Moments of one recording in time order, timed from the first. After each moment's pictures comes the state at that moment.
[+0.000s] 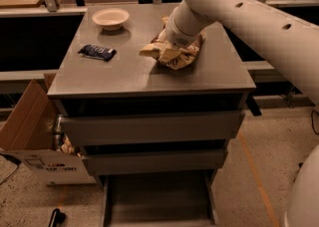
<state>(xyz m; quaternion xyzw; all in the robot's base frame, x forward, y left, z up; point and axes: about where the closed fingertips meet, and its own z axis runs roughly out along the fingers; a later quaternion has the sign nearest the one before) 0.714 -0.025 0.881 -0.66 0.68 -0.05 0.32</state>
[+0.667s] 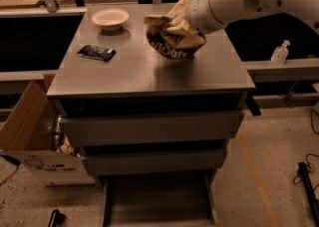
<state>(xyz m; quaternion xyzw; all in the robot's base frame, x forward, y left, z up) 0.638 -0.030 0.996 -0.65 0.59 -0.02 0.48</state>
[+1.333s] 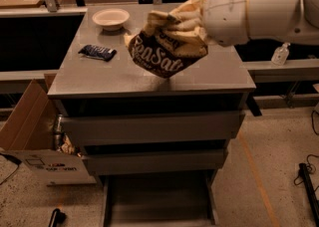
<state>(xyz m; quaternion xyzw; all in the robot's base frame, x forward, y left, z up) 0.548 -0.027 1.034 -0.65 0.48 0.08 0.58</state>
